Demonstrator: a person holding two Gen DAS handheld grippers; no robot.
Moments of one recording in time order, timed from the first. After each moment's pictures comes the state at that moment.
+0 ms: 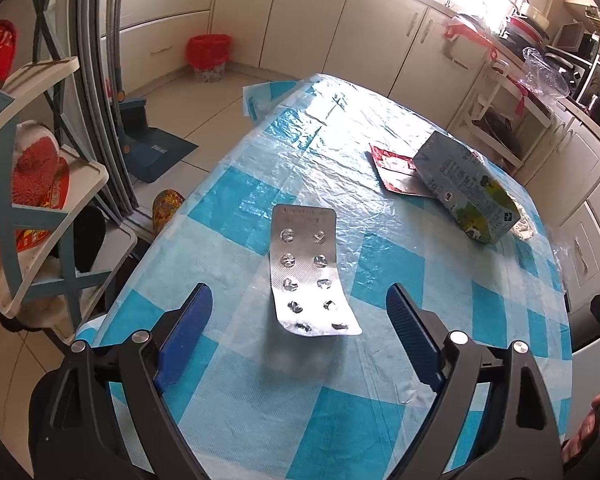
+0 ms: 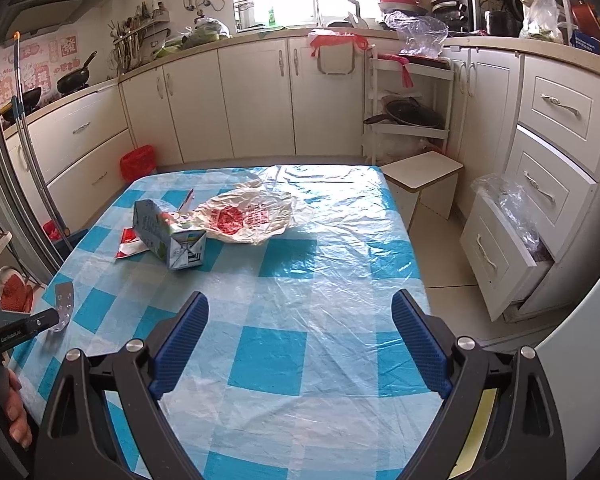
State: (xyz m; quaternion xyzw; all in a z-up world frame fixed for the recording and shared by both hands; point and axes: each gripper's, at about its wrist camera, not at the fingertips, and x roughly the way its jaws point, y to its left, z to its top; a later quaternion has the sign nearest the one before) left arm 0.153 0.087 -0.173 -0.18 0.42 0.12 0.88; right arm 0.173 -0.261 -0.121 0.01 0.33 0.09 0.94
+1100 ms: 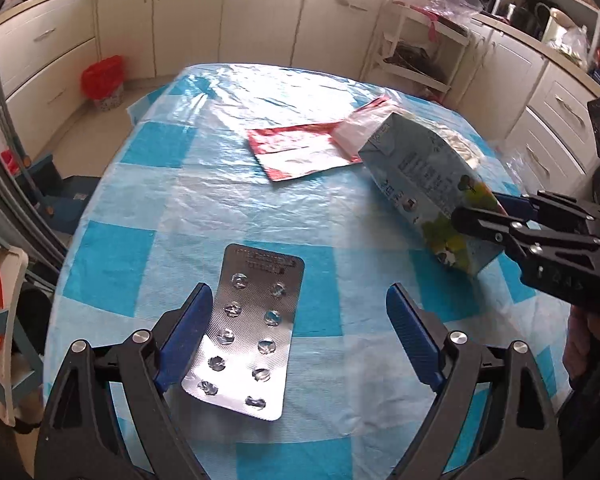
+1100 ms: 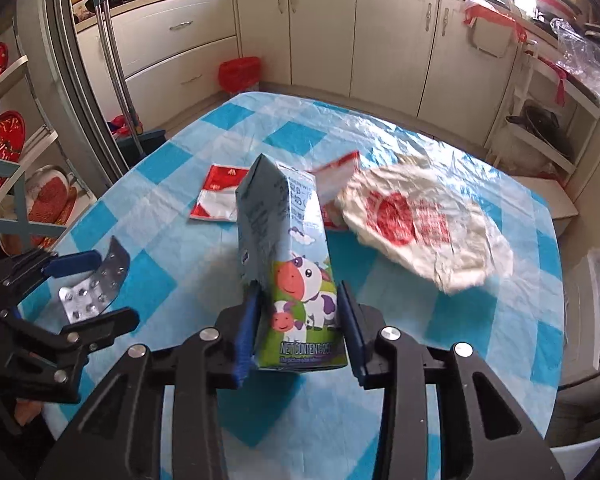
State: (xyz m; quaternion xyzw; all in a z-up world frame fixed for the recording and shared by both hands) left arm 0.199 0.029 -0.174 -0.07 0.45 -0.05 0.89; right arm 0.232 -0.170 -0.151 -0.10 0.43 0.25 0.86
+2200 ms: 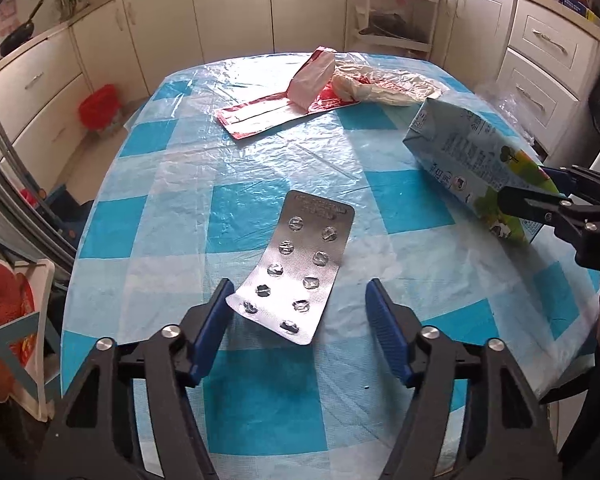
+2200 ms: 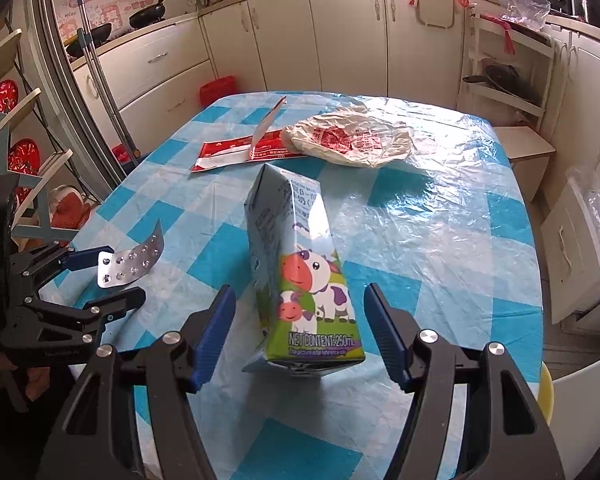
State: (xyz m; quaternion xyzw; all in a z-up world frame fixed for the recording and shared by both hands) left arm 0.144 -0.006 -0.170 0.03 0.46 -0.04 0.89; right arm 0.175 -0.233 -0.155 -0.02 0.42 0.23 0.88
